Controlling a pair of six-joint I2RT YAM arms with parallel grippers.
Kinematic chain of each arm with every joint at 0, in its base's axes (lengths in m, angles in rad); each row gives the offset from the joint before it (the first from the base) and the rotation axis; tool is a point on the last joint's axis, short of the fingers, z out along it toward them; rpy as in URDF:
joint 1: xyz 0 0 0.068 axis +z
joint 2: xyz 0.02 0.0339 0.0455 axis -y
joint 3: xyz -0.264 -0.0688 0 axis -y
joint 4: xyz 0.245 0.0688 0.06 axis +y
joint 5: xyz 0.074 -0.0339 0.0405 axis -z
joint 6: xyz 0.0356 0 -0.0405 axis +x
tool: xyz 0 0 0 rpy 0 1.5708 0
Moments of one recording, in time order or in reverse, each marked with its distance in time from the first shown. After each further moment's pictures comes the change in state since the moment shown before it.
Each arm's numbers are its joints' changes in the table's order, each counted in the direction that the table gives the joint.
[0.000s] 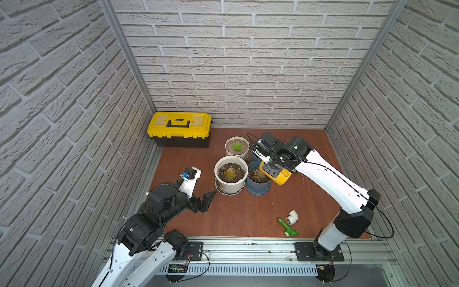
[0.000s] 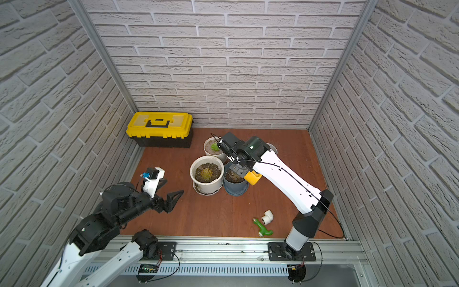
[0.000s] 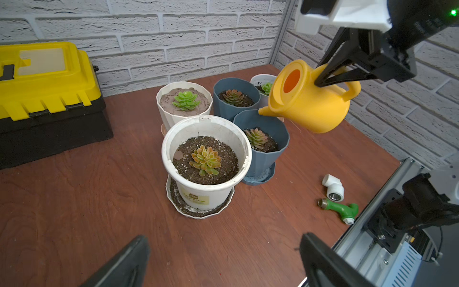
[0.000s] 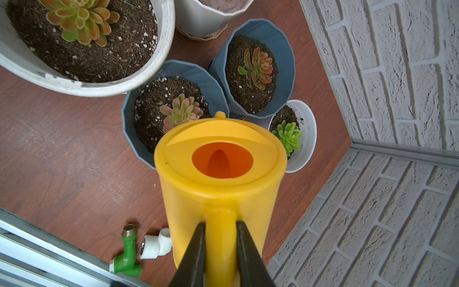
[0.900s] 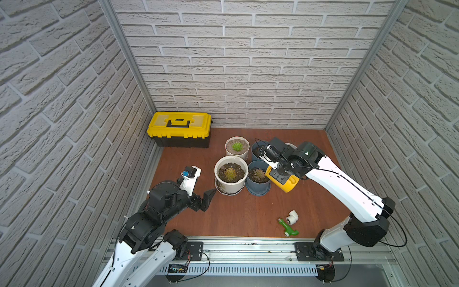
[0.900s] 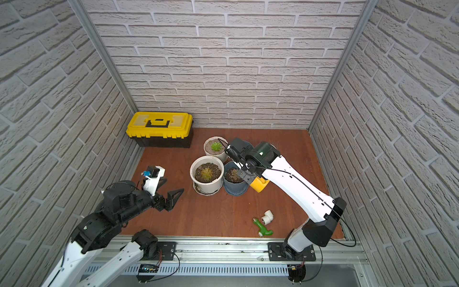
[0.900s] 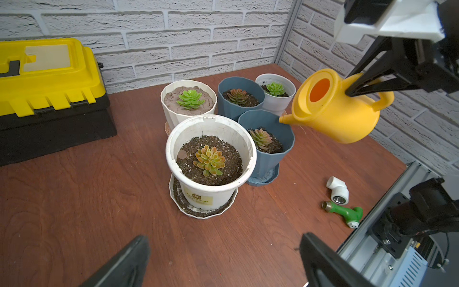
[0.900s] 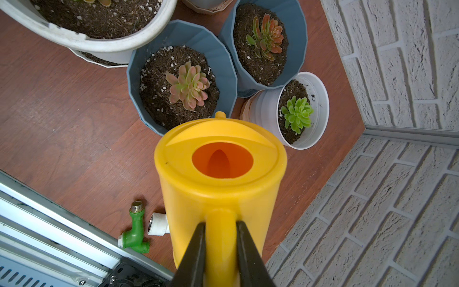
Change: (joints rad) left arm 0.025 -0.018 0.000 -0.005 0.002 0.000; right arm 0.000 0.121 -0.119 0.027 -0.045 0.028
